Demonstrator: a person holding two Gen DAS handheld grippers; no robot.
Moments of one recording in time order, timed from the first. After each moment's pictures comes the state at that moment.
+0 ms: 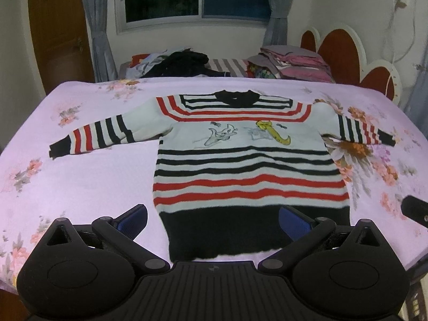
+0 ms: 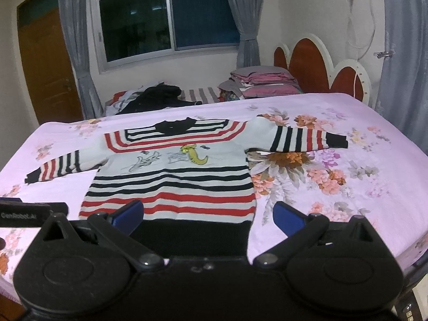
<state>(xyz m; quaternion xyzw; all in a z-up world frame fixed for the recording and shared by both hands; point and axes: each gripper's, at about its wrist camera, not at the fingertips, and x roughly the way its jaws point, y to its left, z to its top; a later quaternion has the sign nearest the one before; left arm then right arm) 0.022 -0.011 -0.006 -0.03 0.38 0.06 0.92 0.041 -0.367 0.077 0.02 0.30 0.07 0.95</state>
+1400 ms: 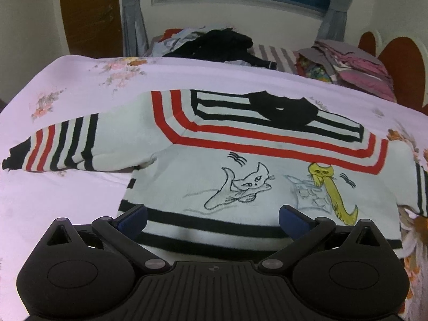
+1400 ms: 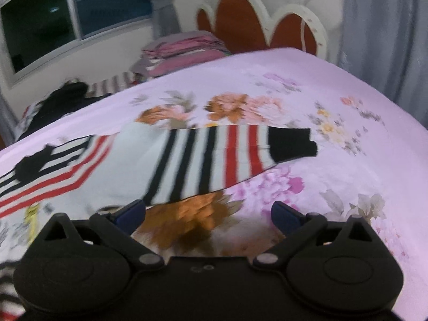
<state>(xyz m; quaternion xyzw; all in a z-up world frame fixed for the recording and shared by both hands) 0.285 -0.013 -0.095 -0.08 0.41 0.17 0.89 0.363 -0.551 -0.043 0.08 0.39 -0.08 0.91</state>
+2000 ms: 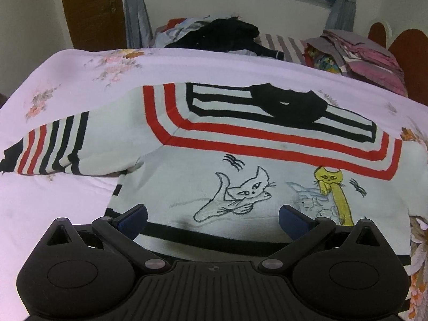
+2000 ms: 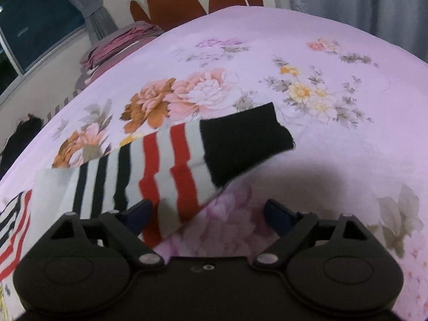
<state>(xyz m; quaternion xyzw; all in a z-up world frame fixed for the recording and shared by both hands) 0.323 -0.019 -0.105 -0.07 0.44 0.19 0.88 0.444 -0.640 -0.105 0.19 0.40 -0.16 0.88</state>
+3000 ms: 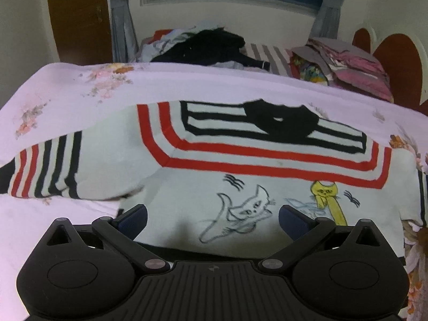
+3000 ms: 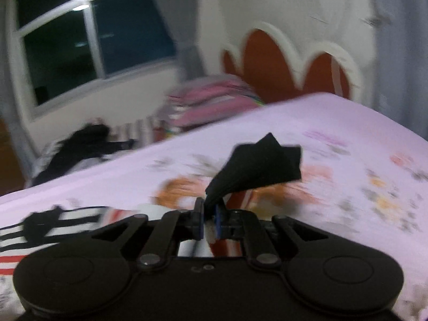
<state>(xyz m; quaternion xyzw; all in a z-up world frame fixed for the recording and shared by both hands) 0.324 0.006 -0.092 -0.07 0.41 0.14 0.90 0.450 -0.509 -0.014 0.07 0.28 0.03 0.96</state>
